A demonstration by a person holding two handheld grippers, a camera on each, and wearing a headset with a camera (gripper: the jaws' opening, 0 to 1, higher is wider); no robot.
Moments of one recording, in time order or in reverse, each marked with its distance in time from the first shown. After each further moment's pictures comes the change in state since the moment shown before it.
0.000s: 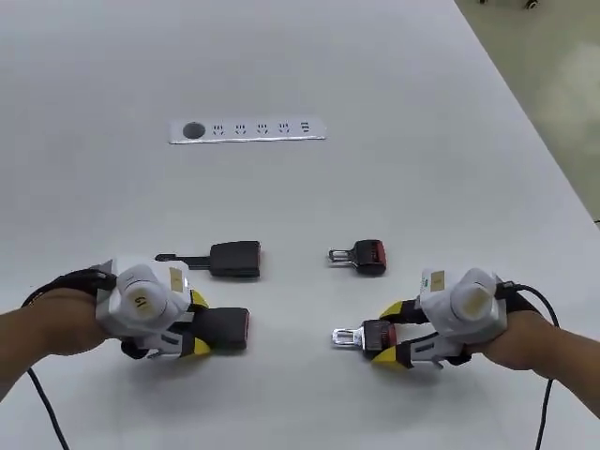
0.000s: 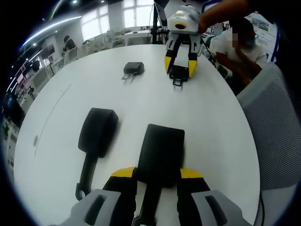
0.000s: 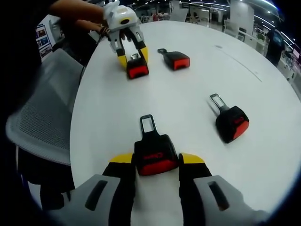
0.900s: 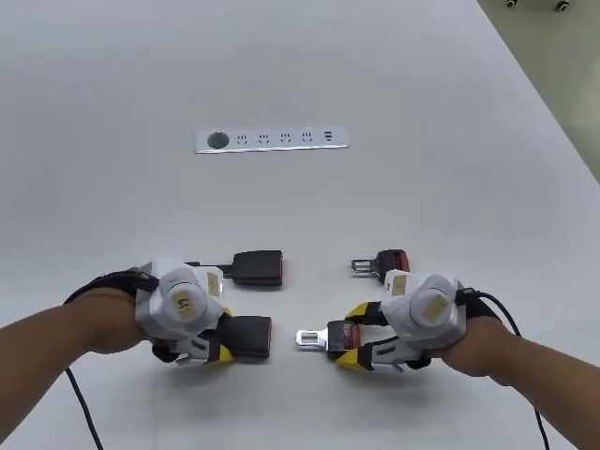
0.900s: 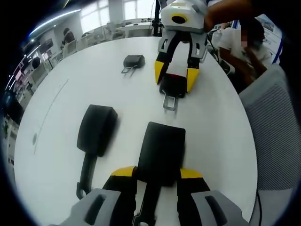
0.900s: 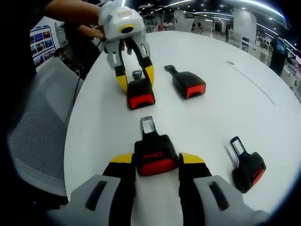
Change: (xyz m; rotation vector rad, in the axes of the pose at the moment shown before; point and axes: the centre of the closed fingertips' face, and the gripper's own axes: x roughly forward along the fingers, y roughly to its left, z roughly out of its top) left arm 0.000 -0.001 0.001 -0.016 0.085 -0.007; right arm 0.046 0.010 0.069 -0.029 -0.100 0.025
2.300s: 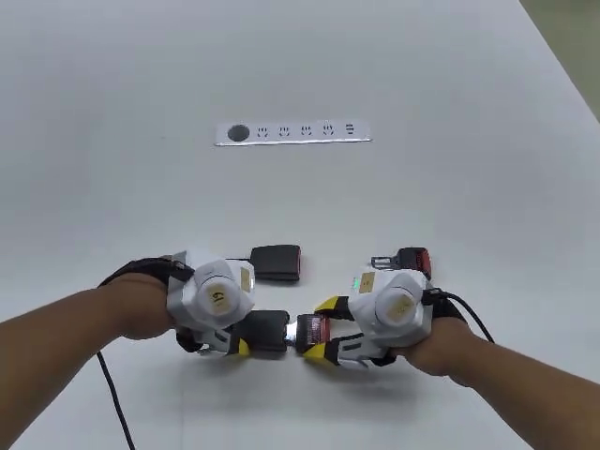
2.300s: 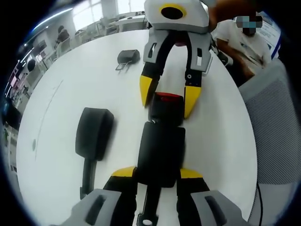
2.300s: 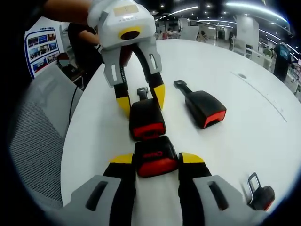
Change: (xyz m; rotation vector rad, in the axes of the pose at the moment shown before) left arm 0.001 0.002 0.001 0.043 0.080 -0.013; right arm 0.046 0.014 0.042 -0.031 -0.085 0.036
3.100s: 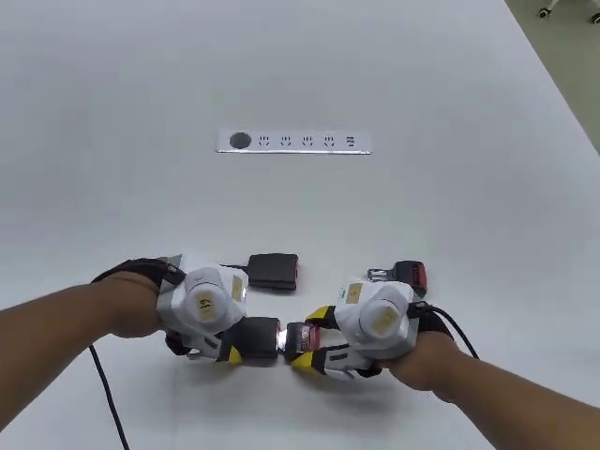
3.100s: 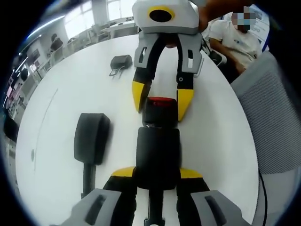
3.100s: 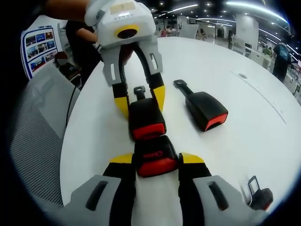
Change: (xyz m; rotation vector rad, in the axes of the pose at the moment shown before) left arm -0.001 -0.001 -0.003 0.103 -0.057 -0.064; right arm -0.001 0.006 0.009 0.000 0.030 -0.025
